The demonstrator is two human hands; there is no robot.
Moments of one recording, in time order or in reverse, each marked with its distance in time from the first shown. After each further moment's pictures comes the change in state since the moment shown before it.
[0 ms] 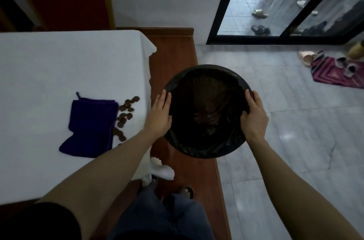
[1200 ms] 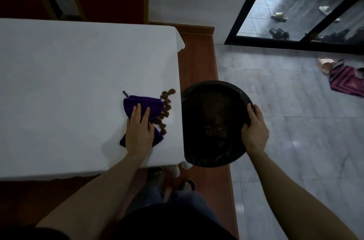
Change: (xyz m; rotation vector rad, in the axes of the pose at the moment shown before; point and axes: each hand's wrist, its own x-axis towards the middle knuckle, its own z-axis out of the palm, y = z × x) left_hand -0.129 -0.105 -0.026 0.066 0.373 -0.315; right_hand -0.071 -0.049 0.045 -0.064 -0.104 0.004
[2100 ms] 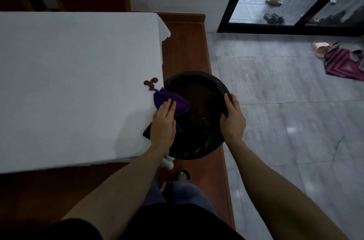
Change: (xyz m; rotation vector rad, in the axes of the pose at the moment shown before) left_hand -0.024 0.109 0.047 -0.139 -0.042 0.212; right_hand -0.012 0.010 0.018 0.091 -0.021 -0.077
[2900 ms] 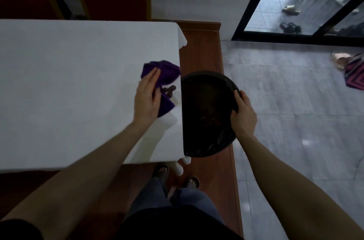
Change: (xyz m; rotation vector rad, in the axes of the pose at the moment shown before) left_hand 0.074 -0.051 -0.113 -0.258 0.277 0.046; right_hand 0.042 -0.035 0.008 -0.034 -0.051 -0.035
